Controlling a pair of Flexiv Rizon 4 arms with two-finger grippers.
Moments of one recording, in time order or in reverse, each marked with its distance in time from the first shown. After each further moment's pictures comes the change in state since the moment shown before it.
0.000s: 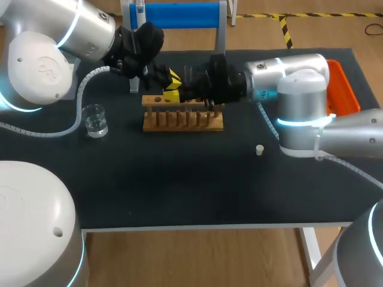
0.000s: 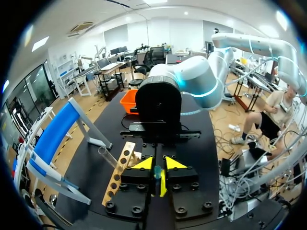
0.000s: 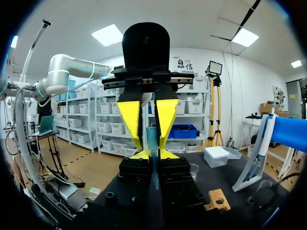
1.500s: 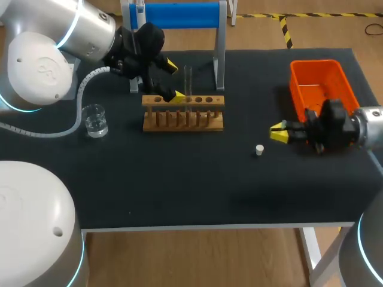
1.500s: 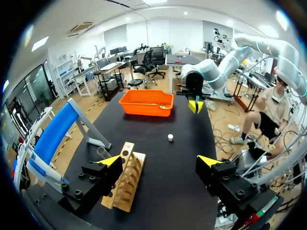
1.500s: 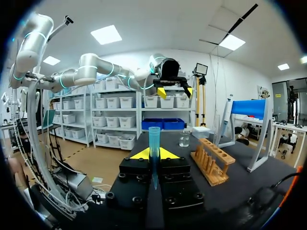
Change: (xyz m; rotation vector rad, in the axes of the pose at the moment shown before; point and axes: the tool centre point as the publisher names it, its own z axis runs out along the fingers) left arm 0.003 -0.001 -0.001 0.001 0.000 0.000; right arm 0.114 -0.064 -0.240 0.020 -0.138 0.000
